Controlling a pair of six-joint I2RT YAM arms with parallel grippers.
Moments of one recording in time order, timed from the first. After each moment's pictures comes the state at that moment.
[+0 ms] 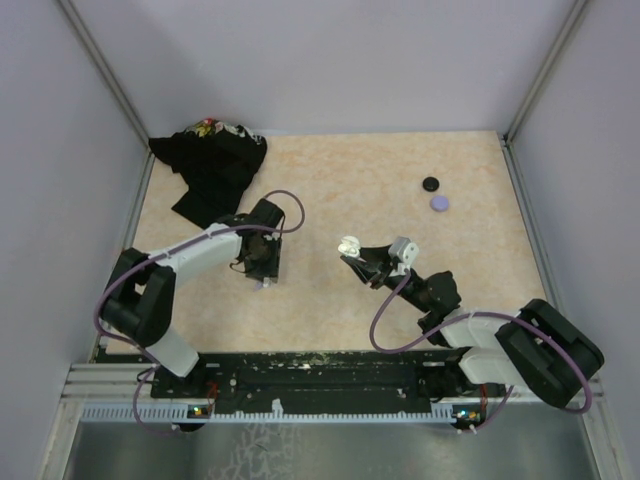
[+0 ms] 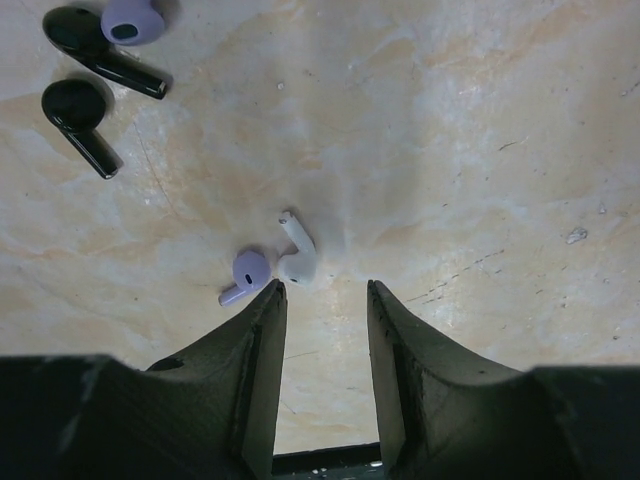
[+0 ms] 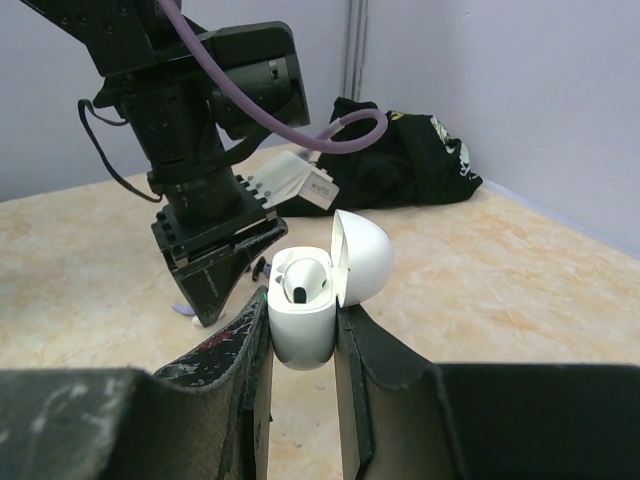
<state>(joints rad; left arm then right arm) -0.55 1.62 1.03 -0.69 -0.07 -0.45 0.66 1.22 0.14 1.39 -0.32 0.03</state>
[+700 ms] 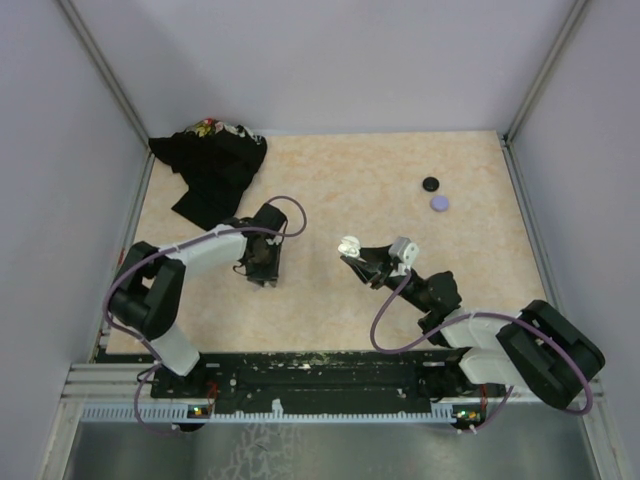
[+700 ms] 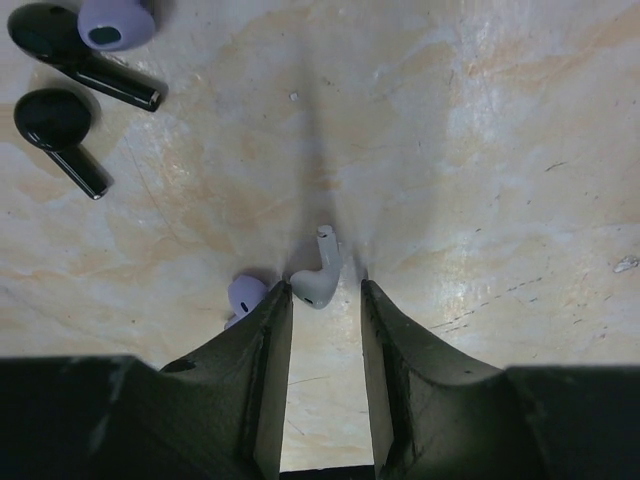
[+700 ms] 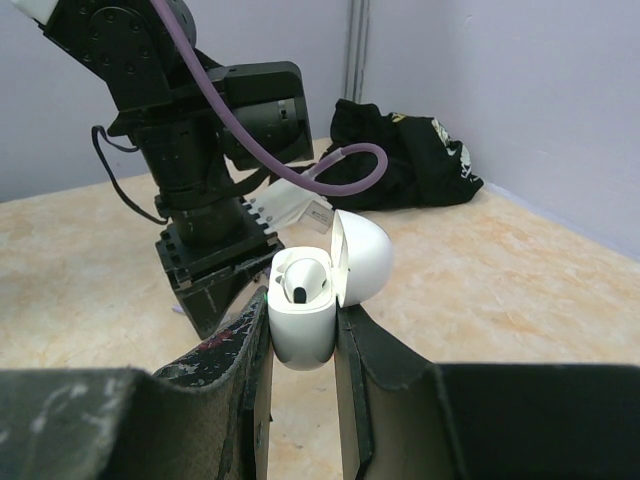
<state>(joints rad) -0.55 1.67 0.99 -0.65 -0.08 -0.45 0.66 1.21 0.14 1.38 -0.32 0.03</state>
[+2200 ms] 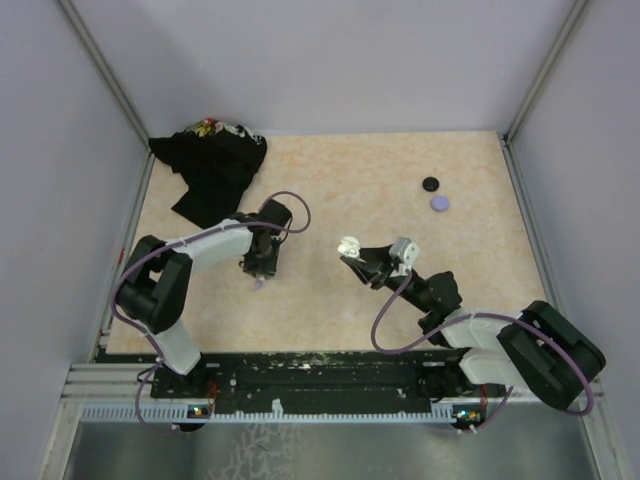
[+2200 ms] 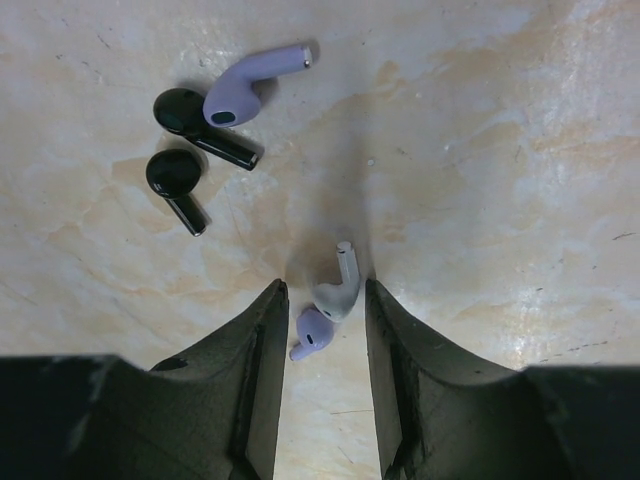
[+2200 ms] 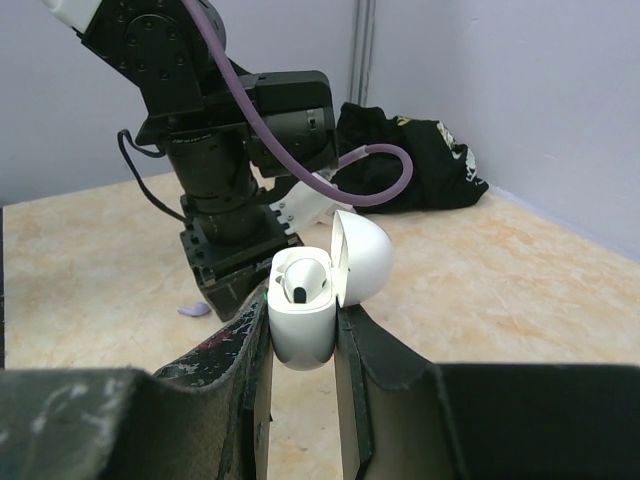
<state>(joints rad) -0.57 1.73 1.07 -0.68 -0.27 -0.39 0.66 1.21 0.14 1.38 -0.33 0.04</state>
